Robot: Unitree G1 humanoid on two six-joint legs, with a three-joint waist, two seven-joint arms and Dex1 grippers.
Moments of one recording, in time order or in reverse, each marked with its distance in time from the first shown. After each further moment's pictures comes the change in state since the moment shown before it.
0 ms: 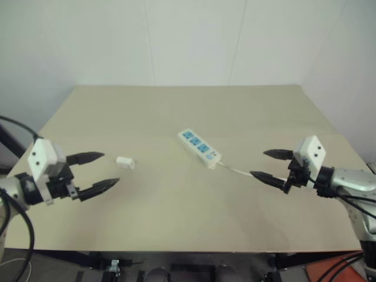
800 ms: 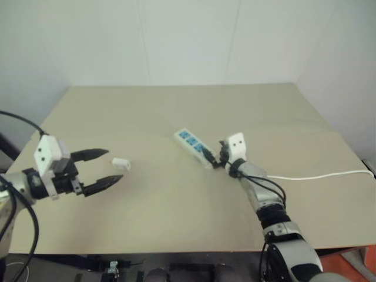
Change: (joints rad) left arm -0.058 0.003 -0.066 0.065 0.002 -0.046 -0.016; right arm -0.464 0.640 0.216 0.838 -0.334 -0.423 -0.538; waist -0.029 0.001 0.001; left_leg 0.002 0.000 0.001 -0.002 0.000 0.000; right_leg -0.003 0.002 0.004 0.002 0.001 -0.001
